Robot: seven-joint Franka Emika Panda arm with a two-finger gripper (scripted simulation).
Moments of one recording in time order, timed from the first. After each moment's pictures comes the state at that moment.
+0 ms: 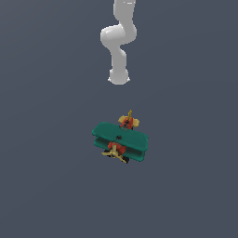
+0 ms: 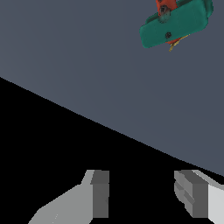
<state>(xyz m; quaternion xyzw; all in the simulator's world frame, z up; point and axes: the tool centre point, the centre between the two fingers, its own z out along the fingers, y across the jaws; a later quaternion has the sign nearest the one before) -0.106 0.271 0.642 0.30 0.71 -0.46 0.43</state>
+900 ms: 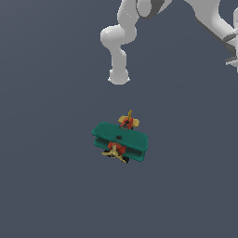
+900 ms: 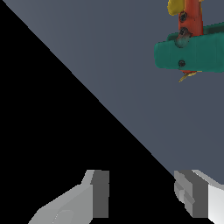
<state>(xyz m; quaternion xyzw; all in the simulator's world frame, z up) -0.034 0.287 0.473 0.19 0.70 -0.60 0.34</state>
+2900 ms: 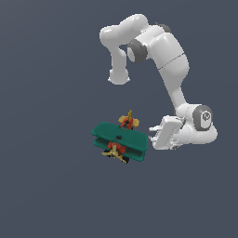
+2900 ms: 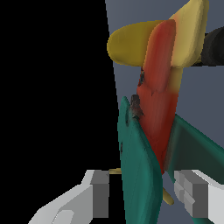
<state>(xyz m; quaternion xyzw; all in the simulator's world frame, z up) 0.020 0.138 0.140 0.03 0.69 -0.72 0.05</state>
